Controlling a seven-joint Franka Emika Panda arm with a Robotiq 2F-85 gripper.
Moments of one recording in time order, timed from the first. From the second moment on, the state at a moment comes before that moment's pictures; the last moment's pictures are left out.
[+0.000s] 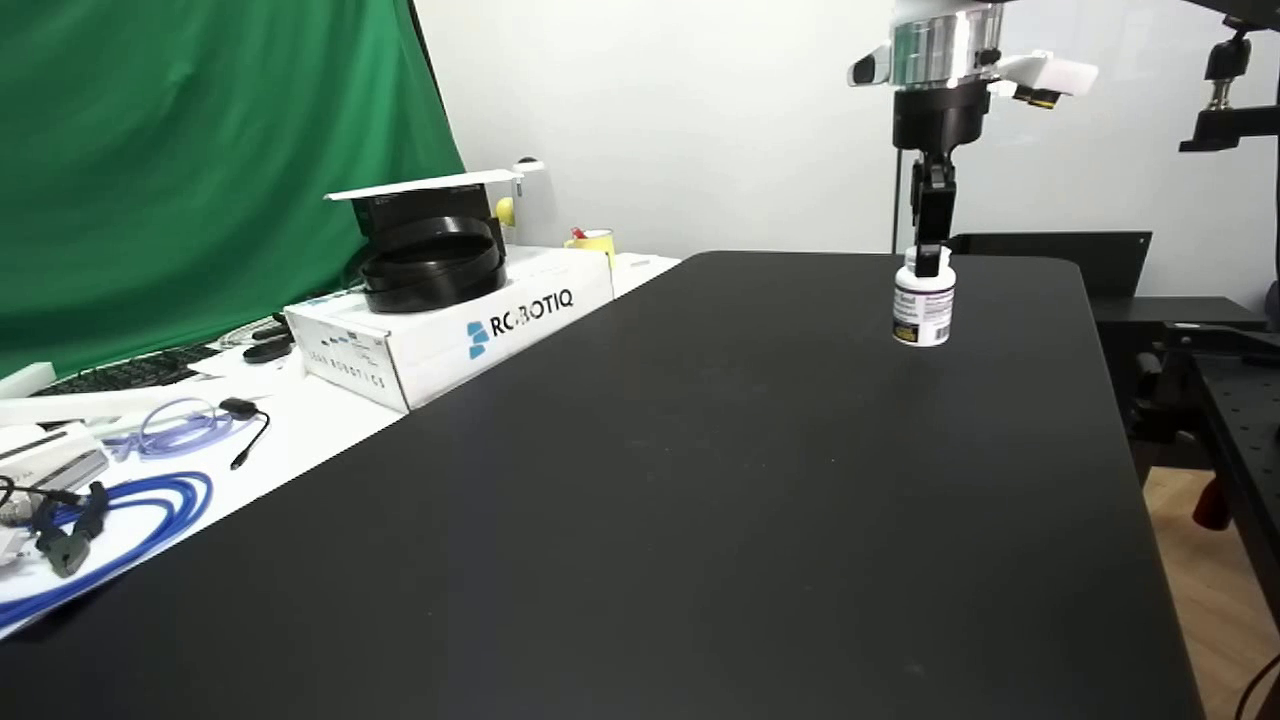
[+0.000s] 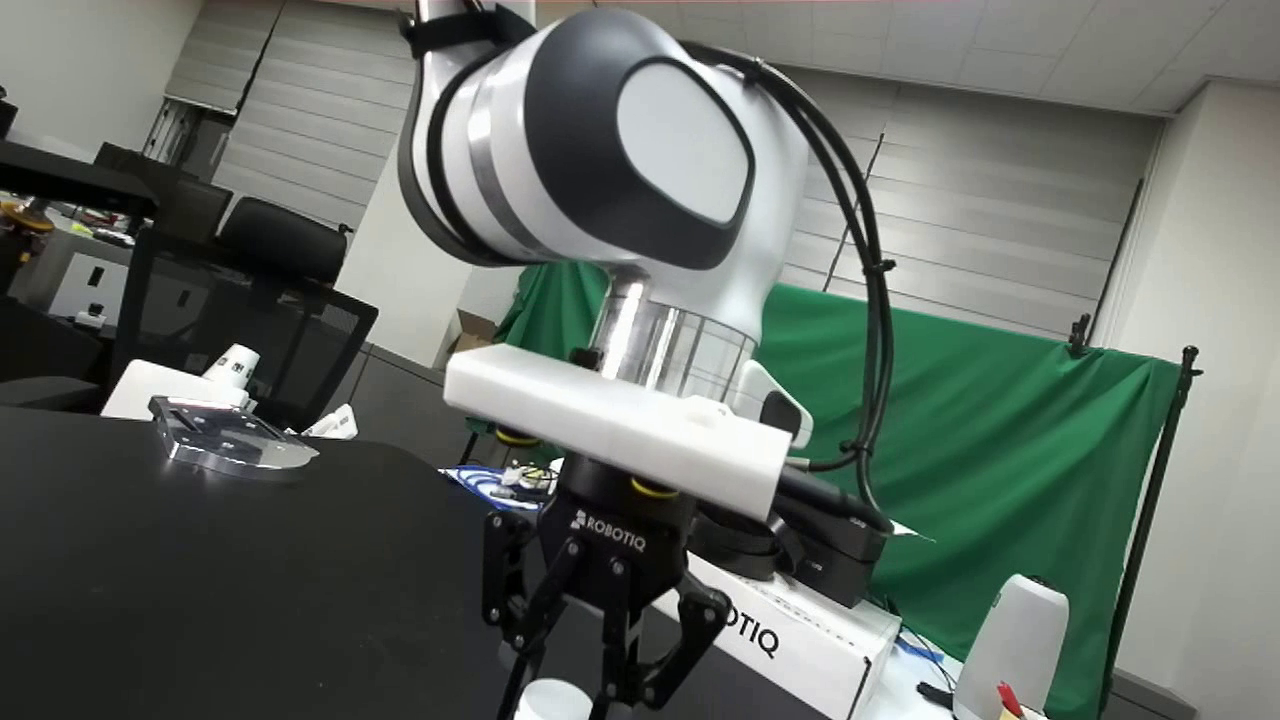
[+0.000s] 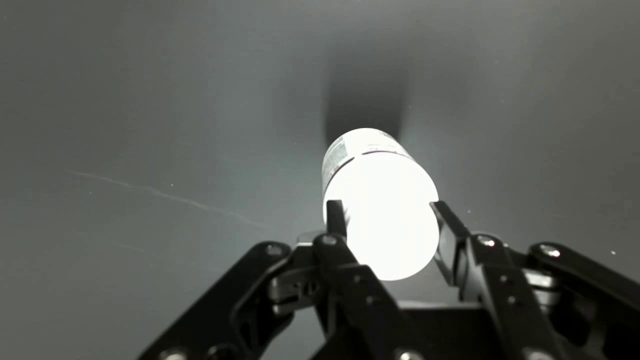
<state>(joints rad) -0.20 0.00 -0.22 -2.62 -0.11 2.66 -0.52</state>
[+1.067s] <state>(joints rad) -0.10 0.11 -0.09 -2.28 -0.03 2.50 -0.44</state>
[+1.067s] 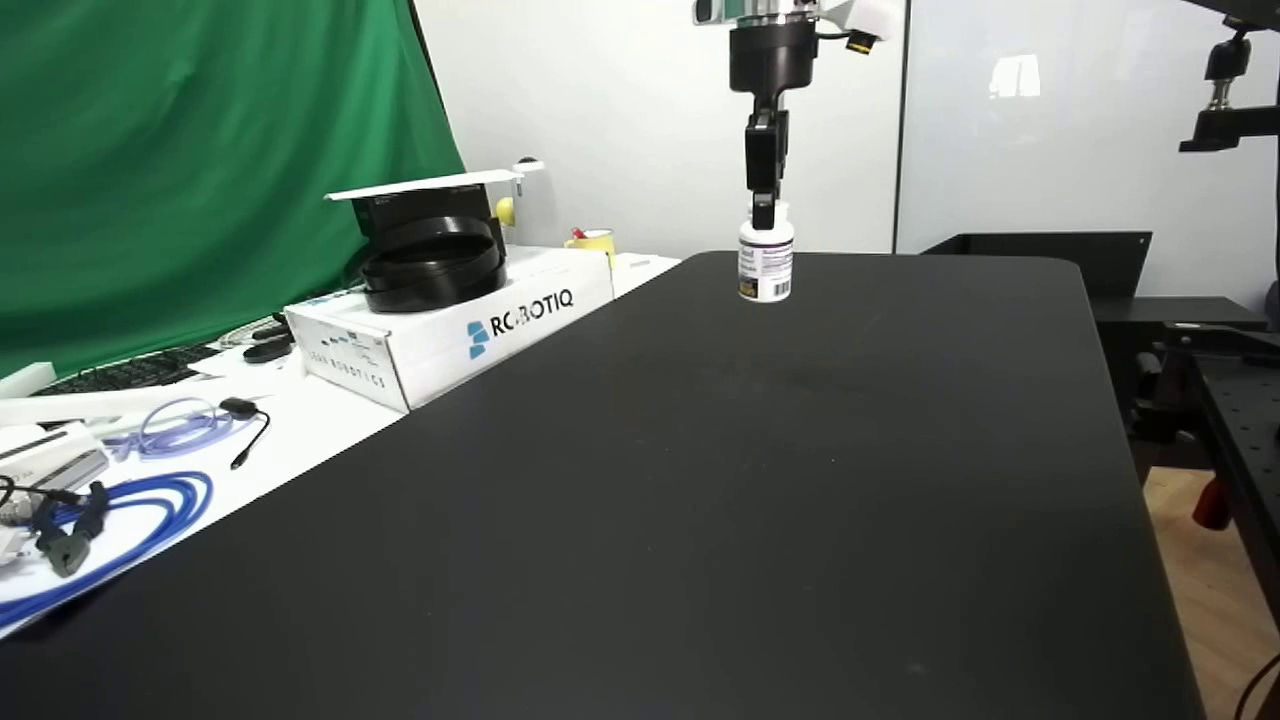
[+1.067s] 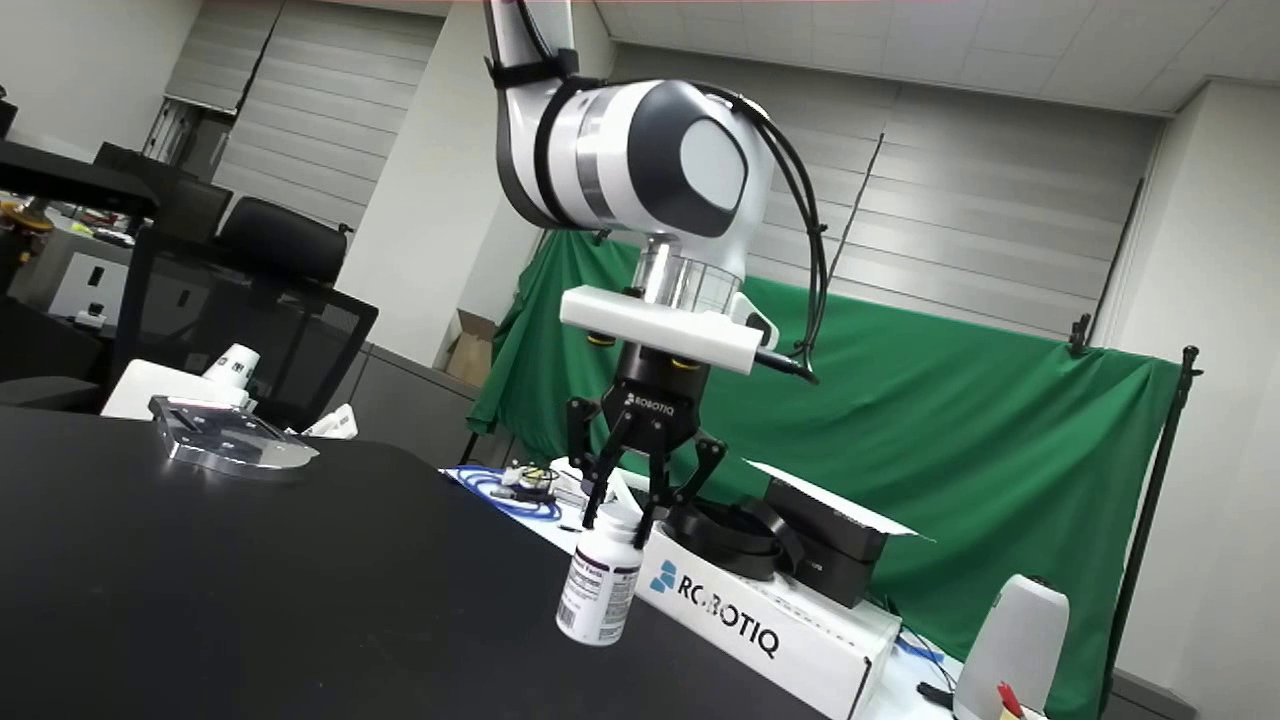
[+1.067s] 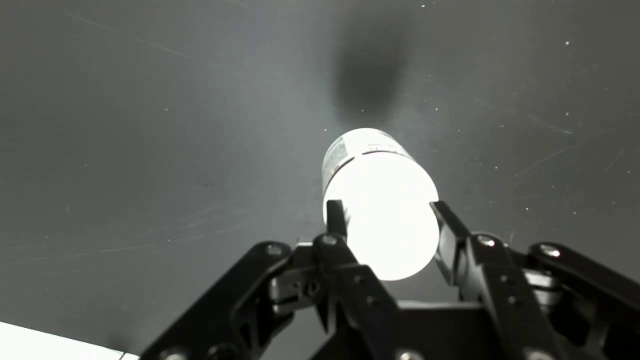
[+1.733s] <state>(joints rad) -0.10 0.11 -0.09 -2.28 -0.03 2.50 -0.44</state>
